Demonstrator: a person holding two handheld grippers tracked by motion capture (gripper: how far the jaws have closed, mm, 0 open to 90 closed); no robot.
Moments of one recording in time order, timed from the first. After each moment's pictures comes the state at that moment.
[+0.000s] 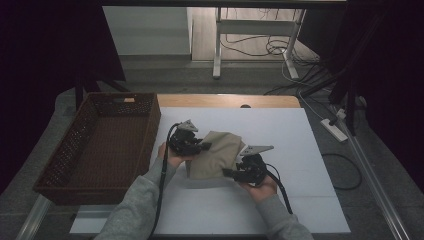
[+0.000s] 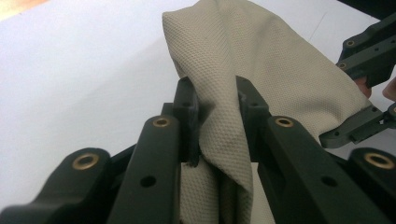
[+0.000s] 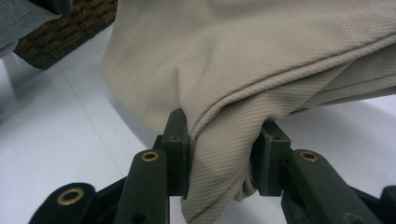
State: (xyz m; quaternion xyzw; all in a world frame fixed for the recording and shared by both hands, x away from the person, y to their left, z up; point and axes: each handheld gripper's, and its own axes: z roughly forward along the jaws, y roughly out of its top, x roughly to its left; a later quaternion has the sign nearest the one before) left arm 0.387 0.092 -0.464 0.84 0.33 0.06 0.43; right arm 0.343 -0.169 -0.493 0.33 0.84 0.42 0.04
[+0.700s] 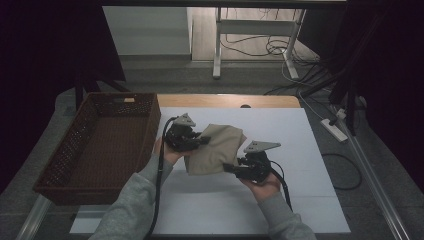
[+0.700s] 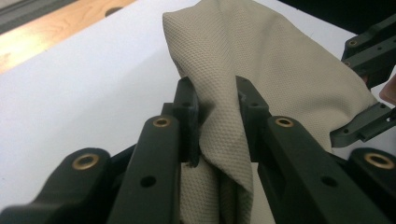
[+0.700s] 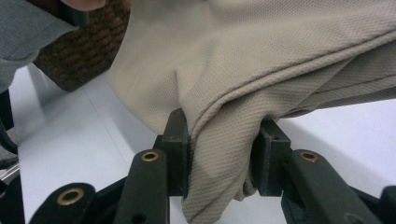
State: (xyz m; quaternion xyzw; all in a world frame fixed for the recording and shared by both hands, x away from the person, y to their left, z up) left arm 0.377 0.098 -0.429 0.83 0.31 0.09 0.45; right arm 0.335 -0.171 -0.462 0.31 0.83 0.46 0.06
